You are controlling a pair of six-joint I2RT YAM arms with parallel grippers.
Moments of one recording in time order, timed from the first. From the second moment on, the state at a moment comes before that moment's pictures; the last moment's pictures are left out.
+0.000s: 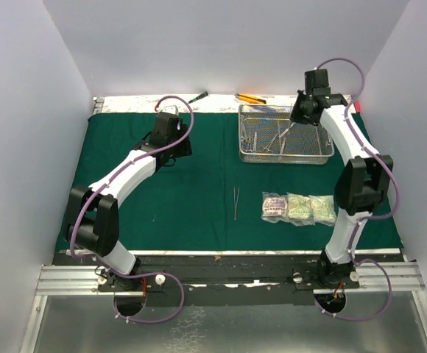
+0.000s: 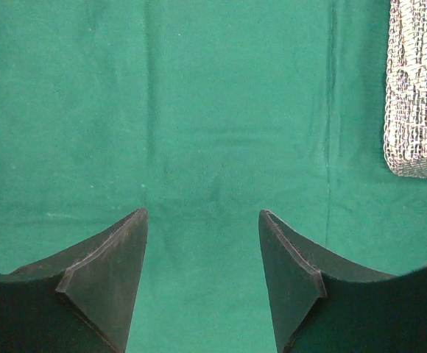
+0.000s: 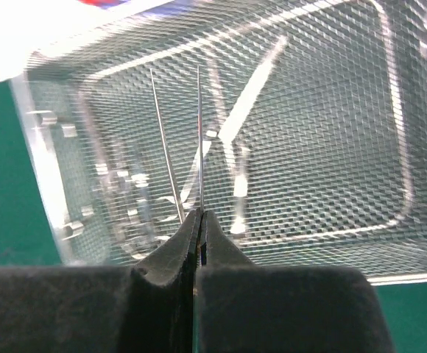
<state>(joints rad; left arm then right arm) -0.37 1.57 1.16 -0.28 -0.12 -0.40 0.13 1.98 1.82 -0.70 0.11 0.41</state>
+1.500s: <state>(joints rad) -0.37 1.32 0.87 -0.26 -0.11 -0.54 0.78 1.81 1.22 -0.50 0.08 0.86</state>
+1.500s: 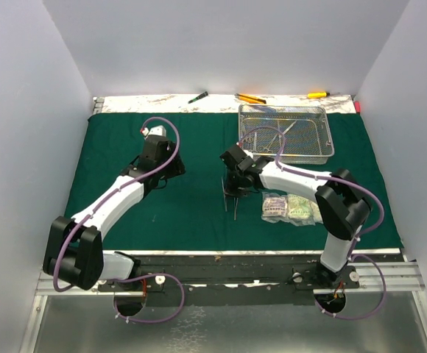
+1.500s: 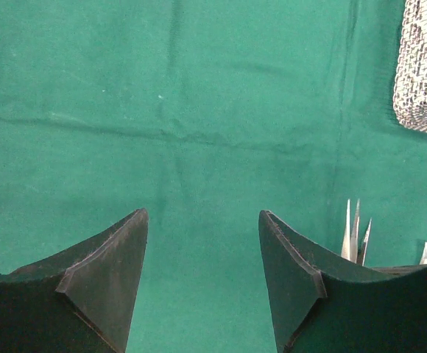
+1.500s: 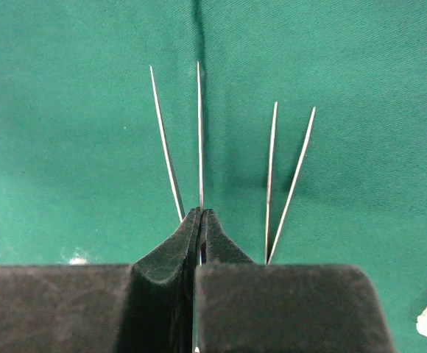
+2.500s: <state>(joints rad) -0.37 1.24 0.82 -0.26 -0.12 -0.57 0.77 1.73 1.47 -0.69 0.33 0.80</state>
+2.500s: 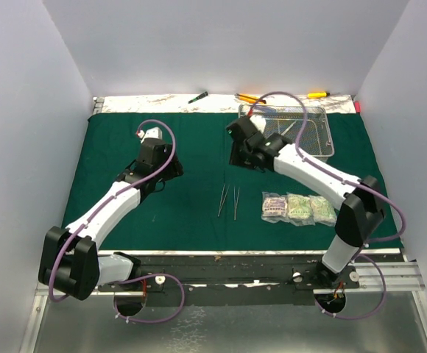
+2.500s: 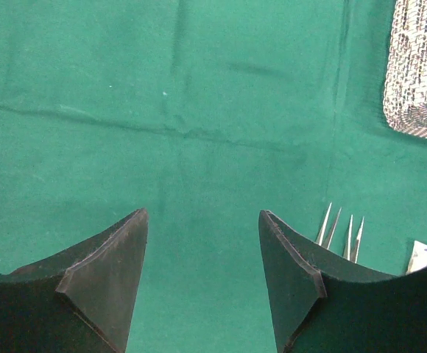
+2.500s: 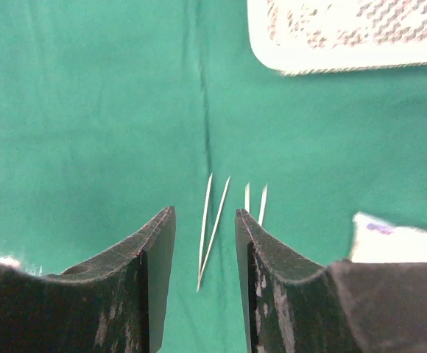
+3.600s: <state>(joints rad) -0.39 1.65 1.05 -0.25 -0.05 -0.48 0.19 2.30 1.93 -0.66 0.26 0.37</state>
